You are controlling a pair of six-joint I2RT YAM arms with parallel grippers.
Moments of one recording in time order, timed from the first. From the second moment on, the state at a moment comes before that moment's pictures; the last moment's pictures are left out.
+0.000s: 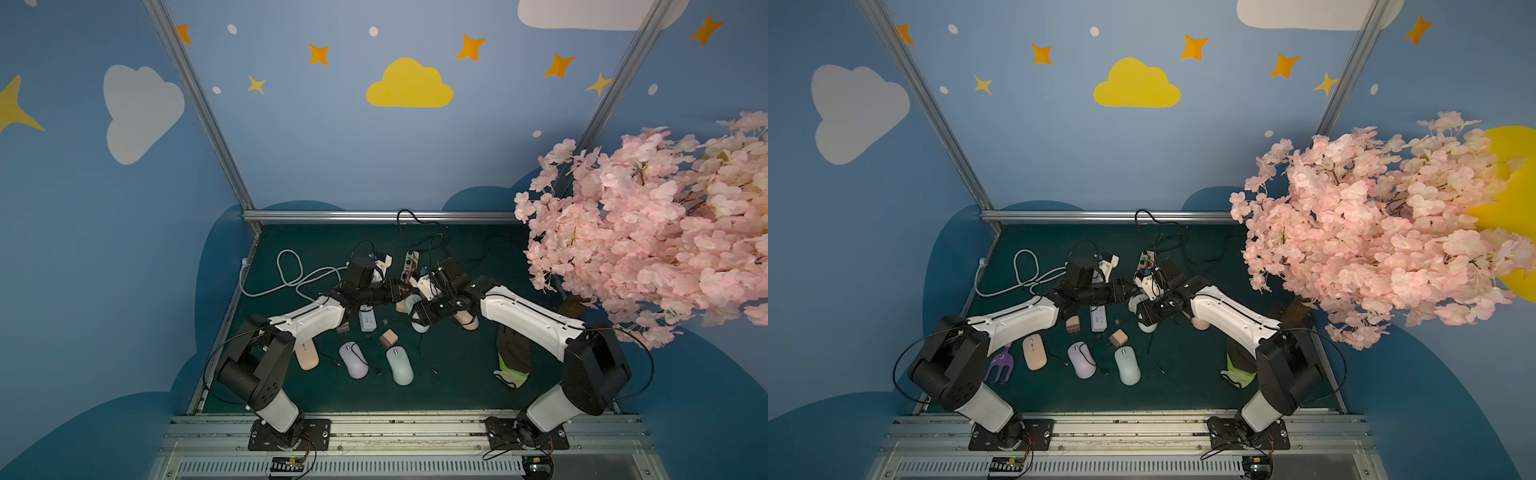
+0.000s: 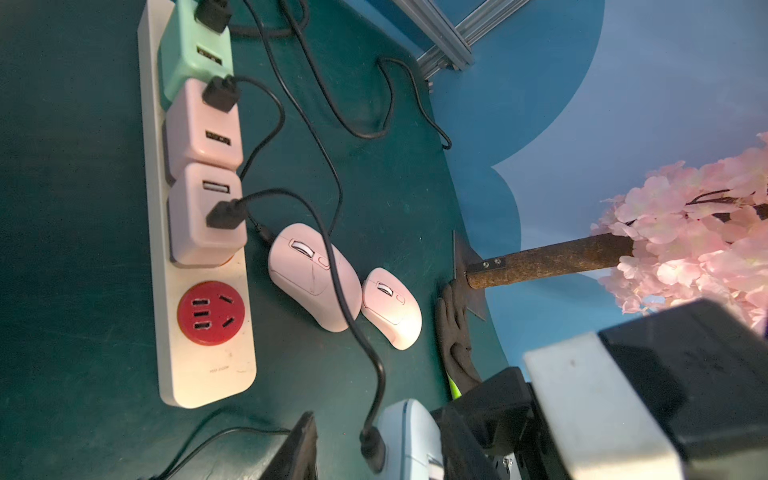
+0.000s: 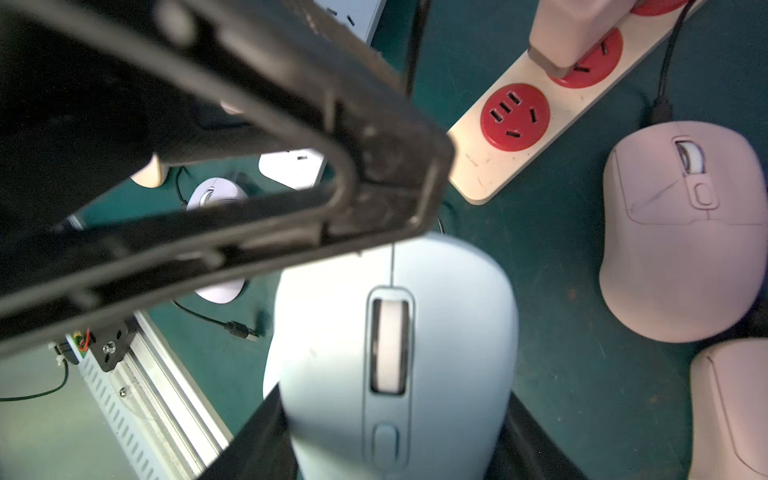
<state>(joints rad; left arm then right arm) -0.52 1.62 0.96 0.13 0.51 -0.72 0.71 1.58 1.17 -0.63 -0.31 0.14</state>
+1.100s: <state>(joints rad) -0.52 1.67 0.98 0.13 0.49 -0.72 0.74 1.58 1.16 -0.66 -0.30 0.13</state>
